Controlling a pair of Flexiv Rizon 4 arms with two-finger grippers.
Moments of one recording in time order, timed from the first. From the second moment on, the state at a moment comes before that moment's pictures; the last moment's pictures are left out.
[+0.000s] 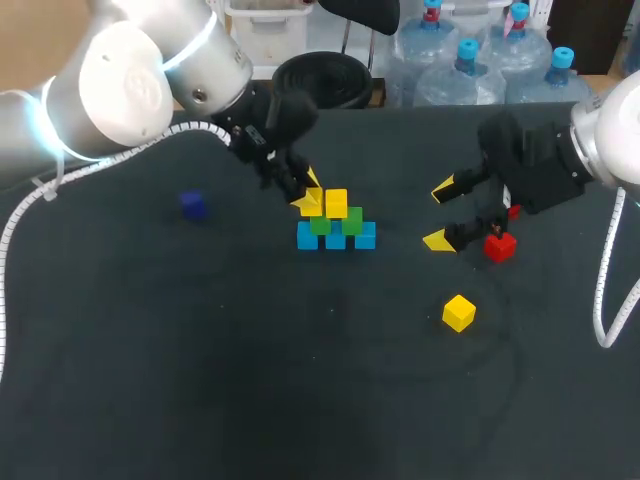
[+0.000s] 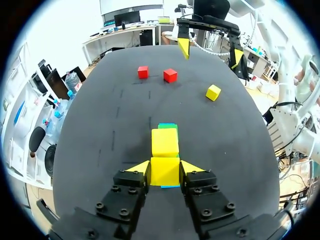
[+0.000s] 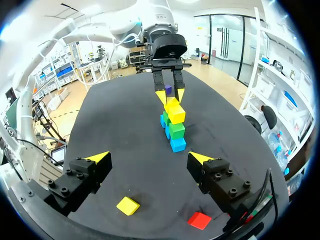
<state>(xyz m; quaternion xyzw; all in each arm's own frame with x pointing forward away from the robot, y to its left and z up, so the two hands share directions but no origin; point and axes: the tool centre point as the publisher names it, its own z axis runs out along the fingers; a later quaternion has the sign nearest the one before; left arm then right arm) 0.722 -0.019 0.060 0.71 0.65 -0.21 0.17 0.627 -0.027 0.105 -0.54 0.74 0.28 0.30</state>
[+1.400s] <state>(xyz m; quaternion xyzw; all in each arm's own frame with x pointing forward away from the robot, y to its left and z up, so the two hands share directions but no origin) 0.724 -0.021 0.057 0.71 0.66 -0.21 0.17 0.627 -0.027 0.105 -0.54 0.74 0.28 0.30</state>
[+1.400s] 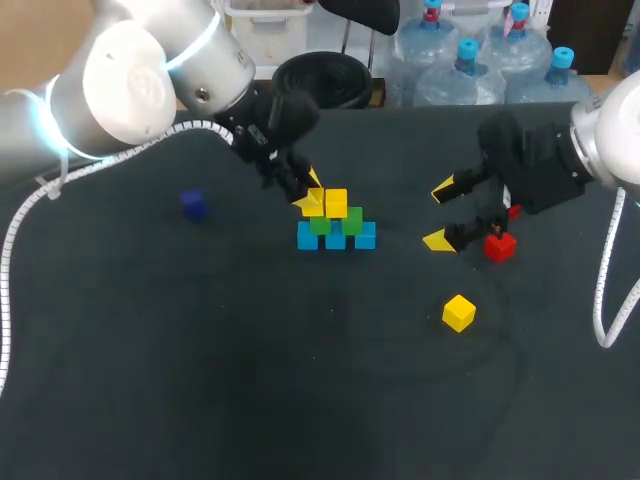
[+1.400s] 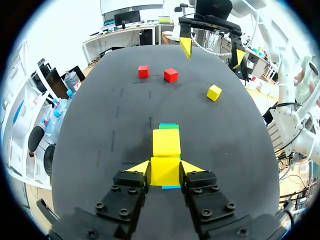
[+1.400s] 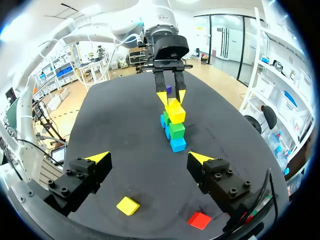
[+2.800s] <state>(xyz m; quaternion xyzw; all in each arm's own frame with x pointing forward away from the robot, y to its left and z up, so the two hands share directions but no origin) 0.725 -0.025 0.067 0.72 0.64 -0.21 0.17 0.627 -0.027 0.105 -0.54 0.74 0.28 0.30</state>
